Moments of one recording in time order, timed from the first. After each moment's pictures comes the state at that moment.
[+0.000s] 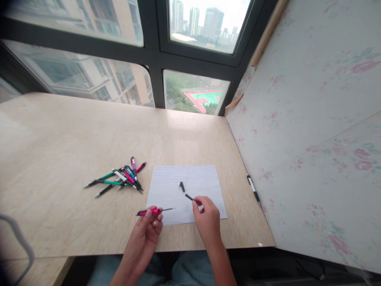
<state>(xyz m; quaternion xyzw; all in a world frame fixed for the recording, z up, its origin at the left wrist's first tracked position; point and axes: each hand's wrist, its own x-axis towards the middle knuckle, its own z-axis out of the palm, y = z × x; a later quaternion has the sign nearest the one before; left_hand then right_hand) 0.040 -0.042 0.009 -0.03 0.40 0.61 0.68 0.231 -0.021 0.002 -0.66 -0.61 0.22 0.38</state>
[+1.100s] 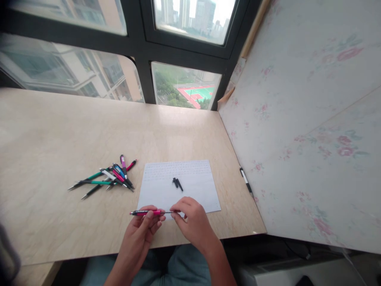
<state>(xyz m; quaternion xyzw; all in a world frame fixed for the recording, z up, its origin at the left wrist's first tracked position) 0.048 -0.048 0.013 0.13 0.47 0.54 0.69 0.220 -0.028 0.044 -0.51 -0.71 0.36 0.33</state>
